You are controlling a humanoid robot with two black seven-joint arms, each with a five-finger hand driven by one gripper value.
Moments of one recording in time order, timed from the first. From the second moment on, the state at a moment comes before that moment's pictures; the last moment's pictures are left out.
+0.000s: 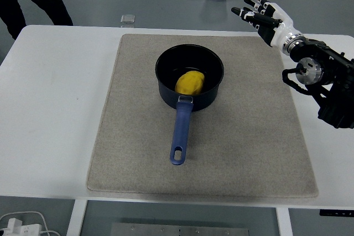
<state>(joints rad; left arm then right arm) 0.01 0.00 0.02 -0.13 0.05 -0.01 0.06 1.12 -0.11 0.33 0.38 0.00 0.17 0.22</state>
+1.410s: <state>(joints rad) 0.01 0.00 0.02 -0.14 0.05 -0.01 0.06 1.09 -0.15 0.42 0.32 0.09 0.13 0.09</state>
